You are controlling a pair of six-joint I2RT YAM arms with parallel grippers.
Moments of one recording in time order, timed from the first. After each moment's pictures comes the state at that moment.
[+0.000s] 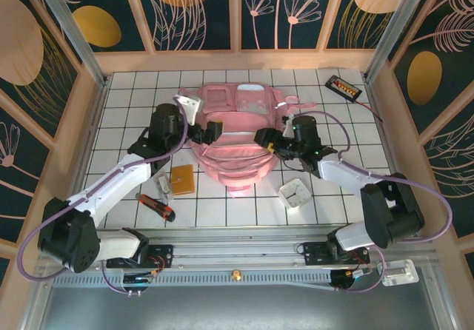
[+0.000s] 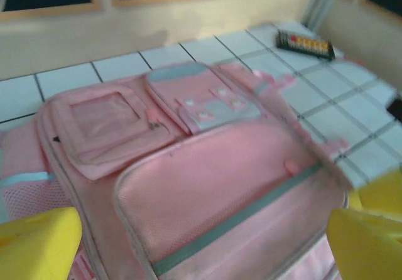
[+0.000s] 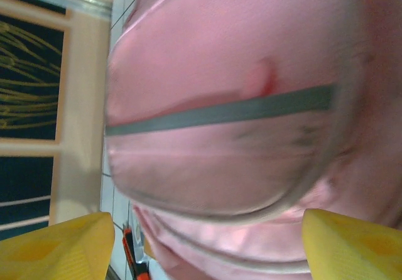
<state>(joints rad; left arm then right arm) -0.48 1.30 0.91 -0.02 0.16 -0.10 0.42 1.43 0.73 0.14 -0.49 0.87</state>
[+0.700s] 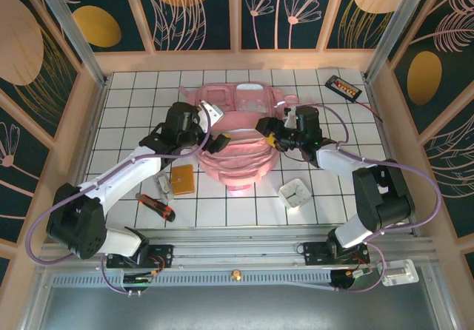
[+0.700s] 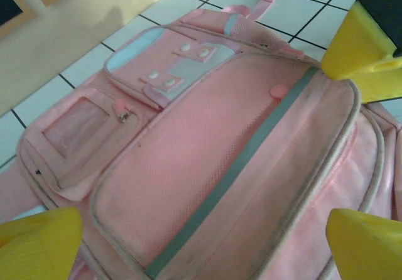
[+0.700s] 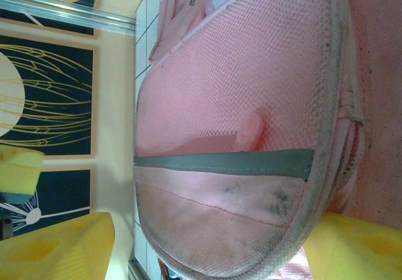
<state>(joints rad) -0.54 1.41 1.01 -0.14 0.16 0.27 0.36 1.54 0.81 0.21 -0.60 0.95</state>
